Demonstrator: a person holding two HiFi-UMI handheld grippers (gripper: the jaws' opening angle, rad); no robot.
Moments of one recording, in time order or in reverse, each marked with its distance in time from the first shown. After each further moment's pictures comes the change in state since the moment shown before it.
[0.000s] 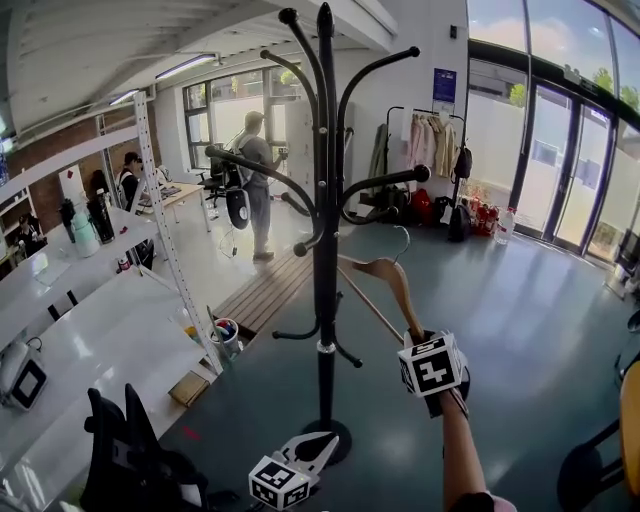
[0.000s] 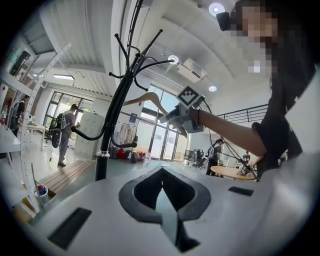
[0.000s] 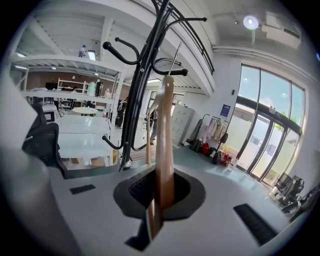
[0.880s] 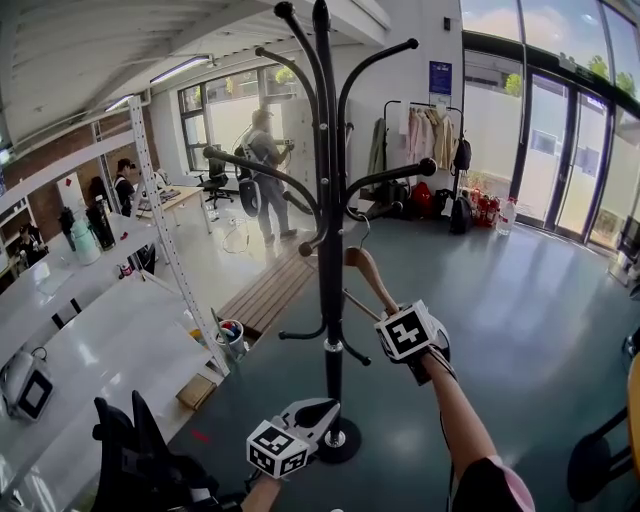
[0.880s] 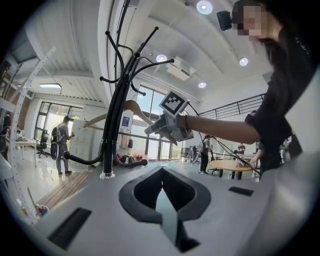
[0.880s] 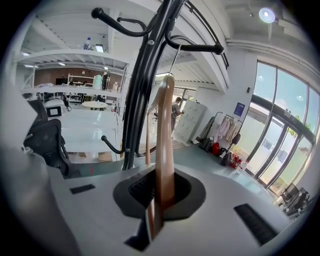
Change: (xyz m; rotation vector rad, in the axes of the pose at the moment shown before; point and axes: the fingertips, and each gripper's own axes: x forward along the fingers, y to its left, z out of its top) left arm 0.021 0.049 0.048 0.130 0.003 -0.054; right arm 0.076 0.031 0.030 -0.072 0.055 0.096
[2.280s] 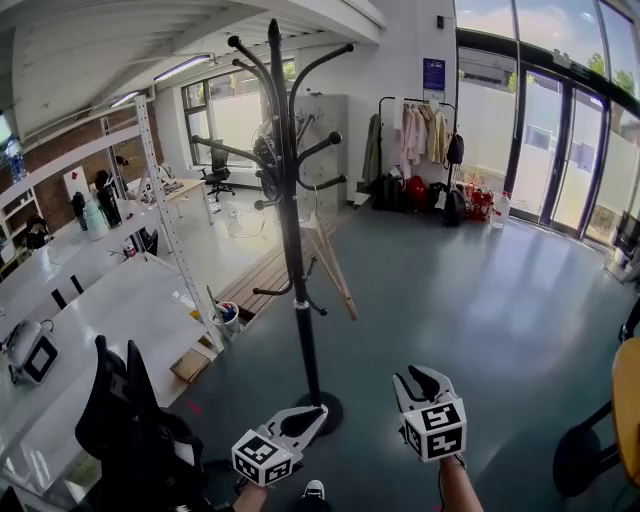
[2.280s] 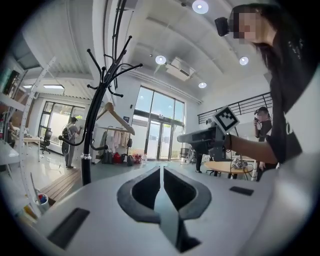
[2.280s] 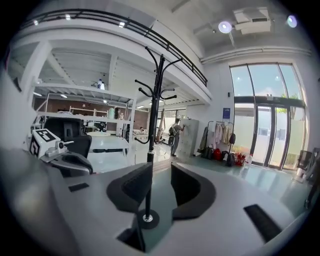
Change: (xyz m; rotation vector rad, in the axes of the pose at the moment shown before) left arm -0.040 -0.190 -0.042 -0.028 -0.012 0.030; right arm -0.254 0.047 -0.209 0.215 -0.308 0.038
